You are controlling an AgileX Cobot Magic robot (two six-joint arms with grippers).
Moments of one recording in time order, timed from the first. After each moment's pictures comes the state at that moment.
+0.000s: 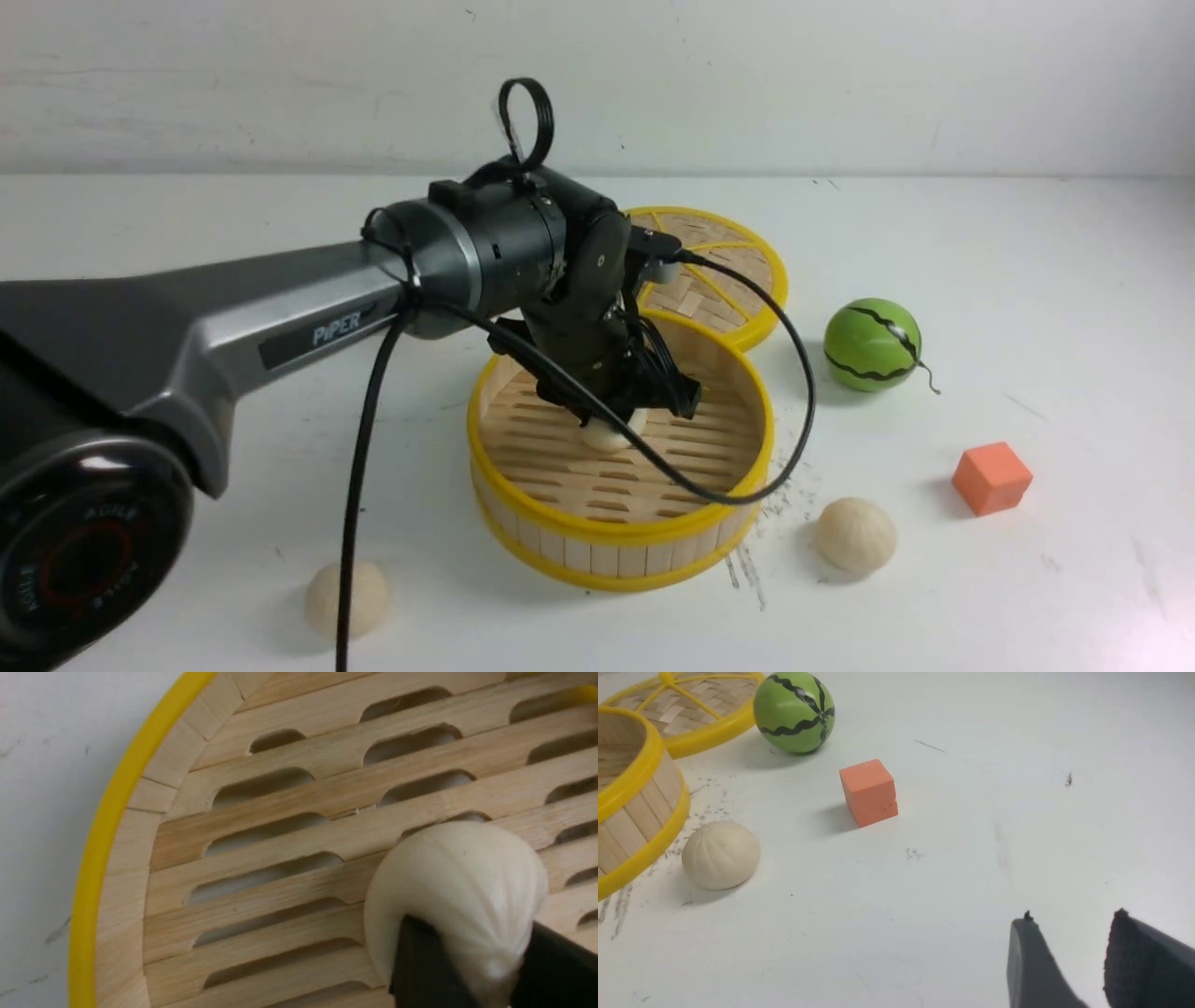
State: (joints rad) right arm -0.08 -0.01 0.01 -0.01 0.39 0.18; left arm -0.60 2.14 -1.74 0.10 0.79 -0.23
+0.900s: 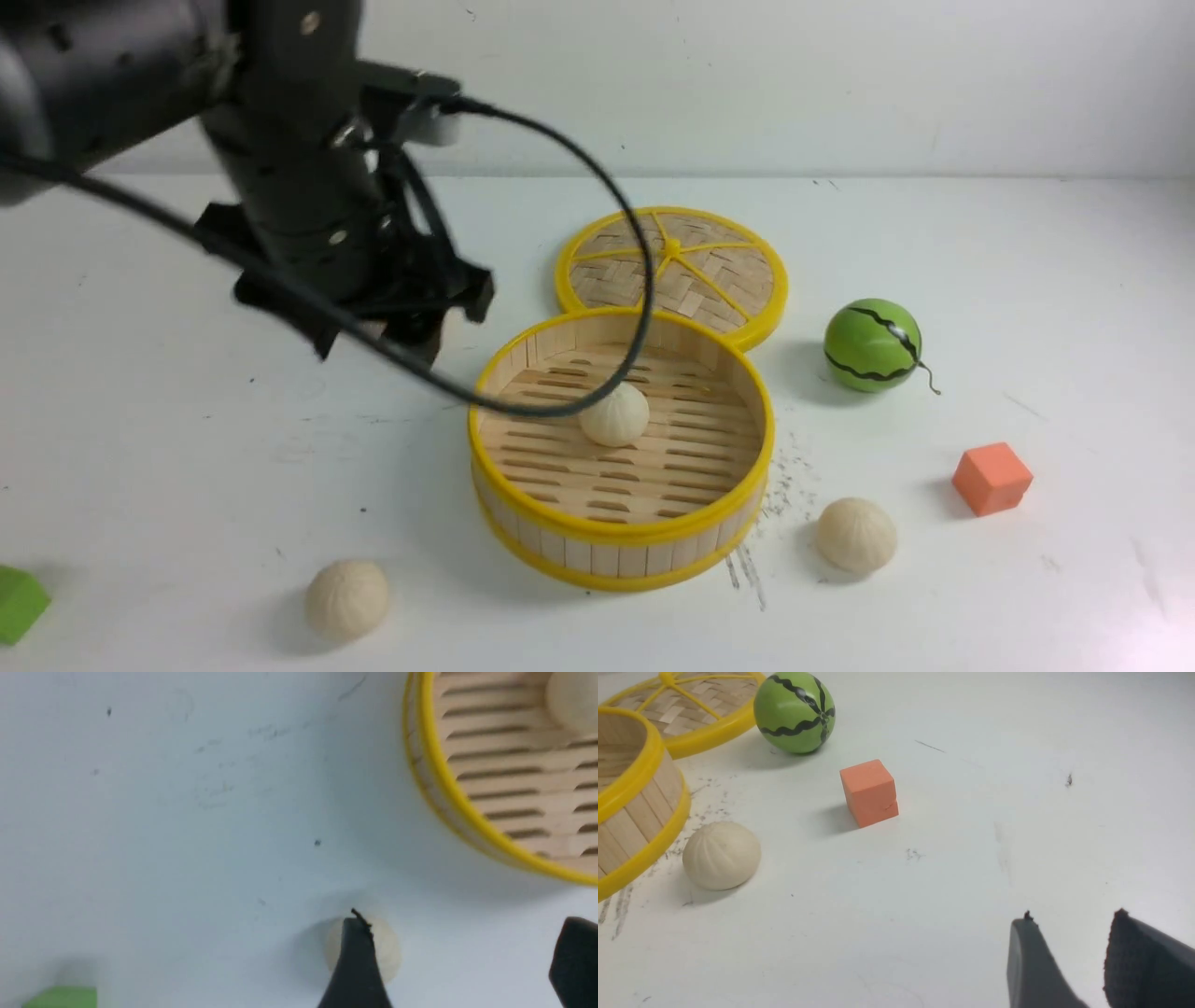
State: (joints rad) right arm -0.08 -0.01 0.01 -0.01 0.39 0.18; left arm -0.47 1.60 -1.45 0.15 1.12 -0.26
